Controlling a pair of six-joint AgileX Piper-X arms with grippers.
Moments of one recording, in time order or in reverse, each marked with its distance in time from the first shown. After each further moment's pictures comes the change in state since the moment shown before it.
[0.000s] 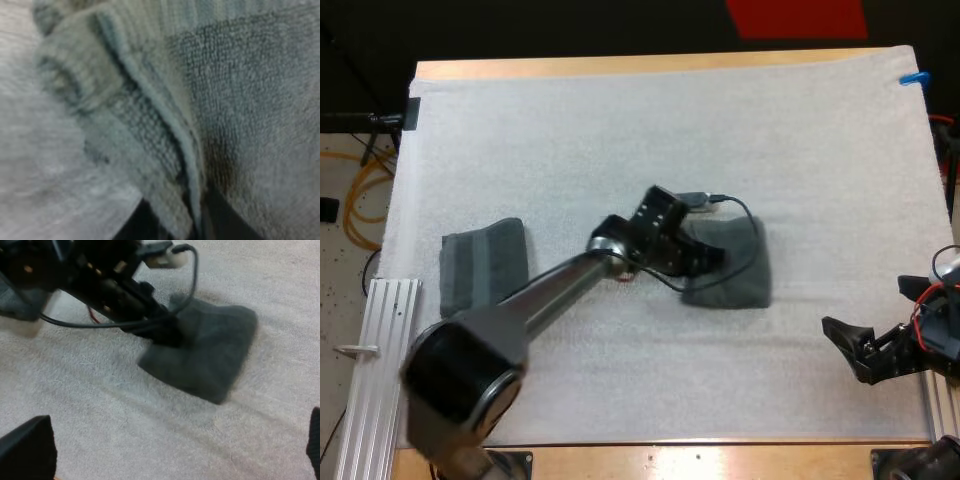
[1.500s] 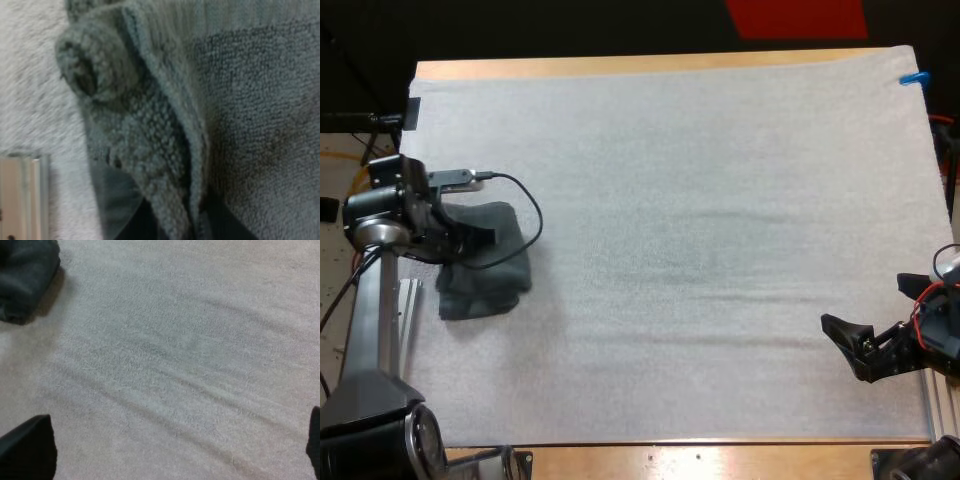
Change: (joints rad) left arm 0.849 -0.315 -0.015 0.572 -0.329 0.683; right arm 0.000 0.000 0.000 -0.013 0.000 0.006
